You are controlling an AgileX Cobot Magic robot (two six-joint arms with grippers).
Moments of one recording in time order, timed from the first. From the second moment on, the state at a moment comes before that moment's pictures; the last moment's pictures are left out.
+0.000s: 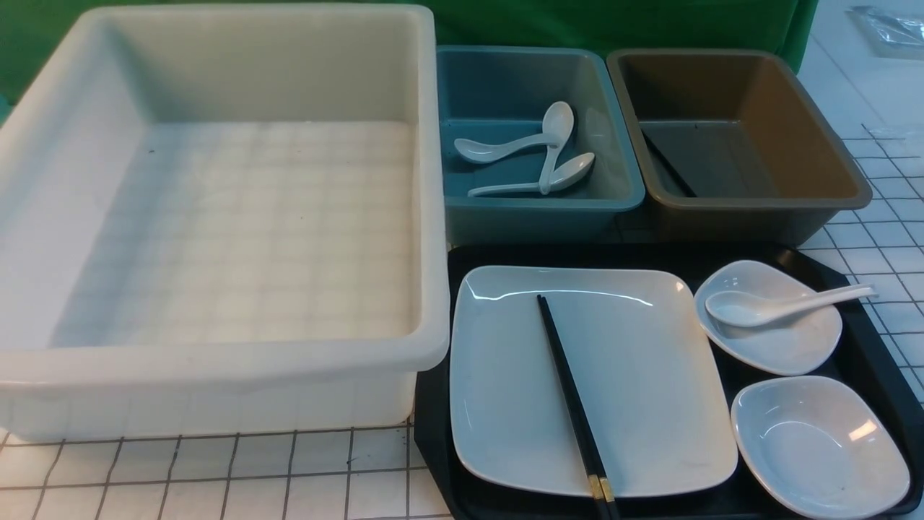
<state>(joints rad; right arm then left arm) 0.11 0.59 -0.96 0.13 0.93 0.00 0.03 0.40 -0.65 -0.34 0.56 -0.15</state>
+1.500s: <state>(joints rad) 0.63 1.74 -1.22 0.13 0.87 -0.03 -0.47 1.09 -1.08 -0.27 1.11 -0.04</state>
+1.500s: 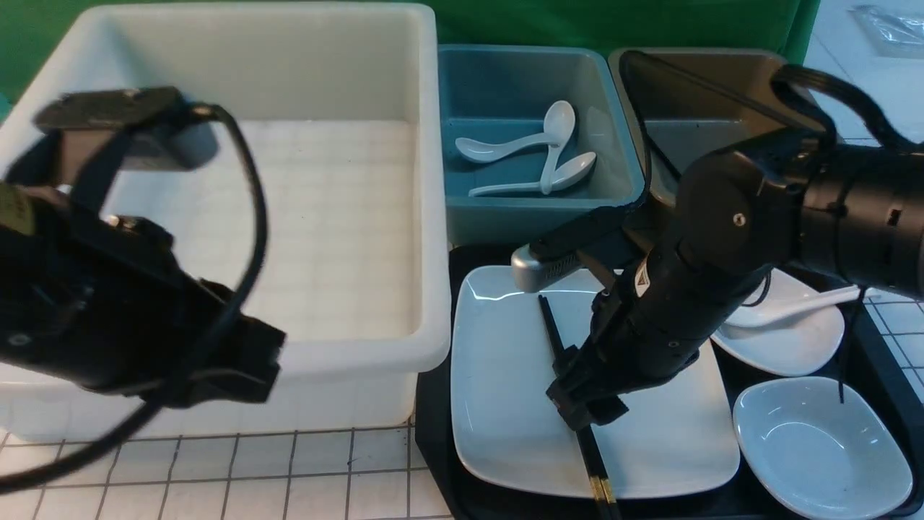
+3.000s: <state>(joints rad) 0.63 1.90 -1.23 0.12 0.77 -0.01 -0.77 1.42 -1.29 -0.26 1.12 0.10</state>
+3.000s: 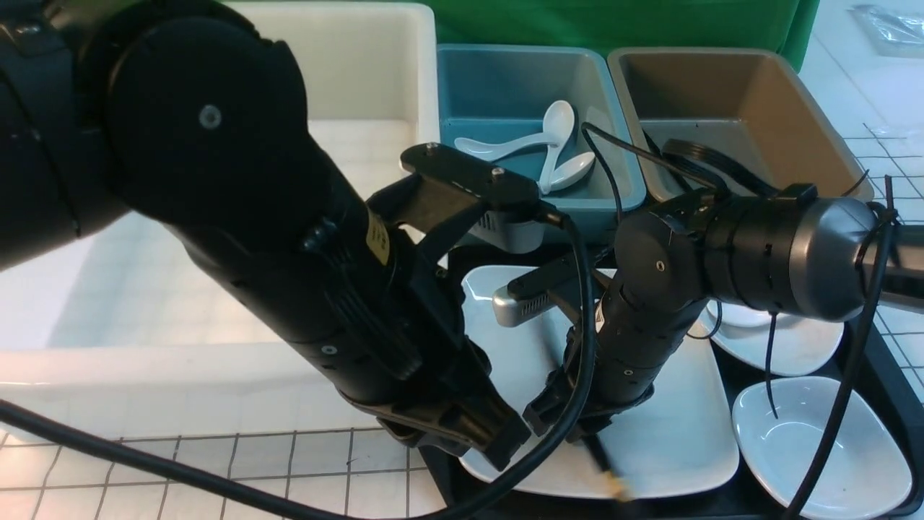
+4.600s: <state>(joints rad) 0.11 2.26 -1.91 0.00 0.38 -0.06 -0.77 1.42 -1.29 -0.26 0.53 0.17</state>
